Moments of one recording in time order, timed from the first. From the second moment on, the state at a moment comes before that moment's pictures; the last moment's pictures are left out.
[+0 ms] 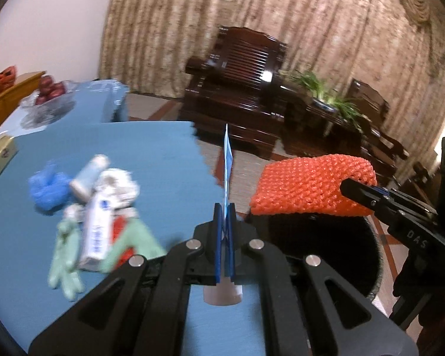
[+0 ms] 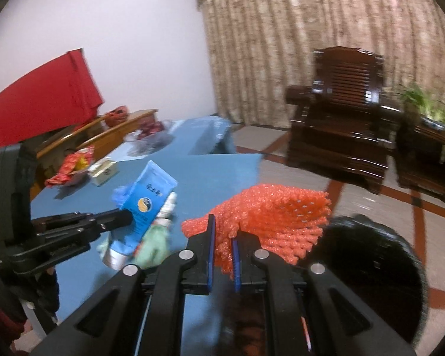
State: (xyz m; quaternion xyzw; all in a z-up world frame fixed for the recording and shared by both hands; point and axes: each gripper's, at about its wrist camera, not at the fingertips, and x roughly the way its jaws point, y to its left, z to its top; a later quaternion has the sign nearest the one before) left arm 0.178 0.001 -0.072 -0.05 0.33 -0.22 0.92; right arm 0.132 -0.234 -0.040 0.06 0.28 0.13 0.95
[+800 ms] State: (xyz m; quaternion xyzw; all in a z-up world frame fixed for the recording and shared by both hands) left arm 0.199 -0.155 -0.135 -0.01 0.37 -0.33 0.86; right arm 0.110 -0.344 -0.122 0.09 0.38 0.00 0.92
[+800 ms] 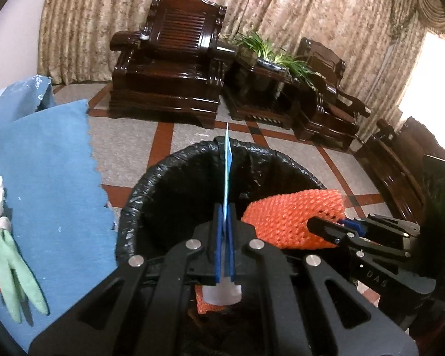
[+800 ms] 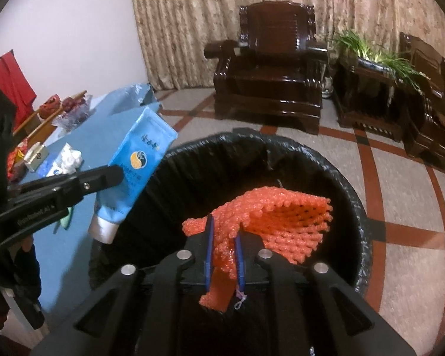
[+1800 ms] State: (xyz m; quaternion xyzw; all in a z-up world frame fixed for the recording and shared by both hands) left arm 0.196 -0.055 -0.103 -0.02 0.33 -0.23 0.91; right arm 0.124 -0.303 -0.096 0.08 0.35 0.03 0.93
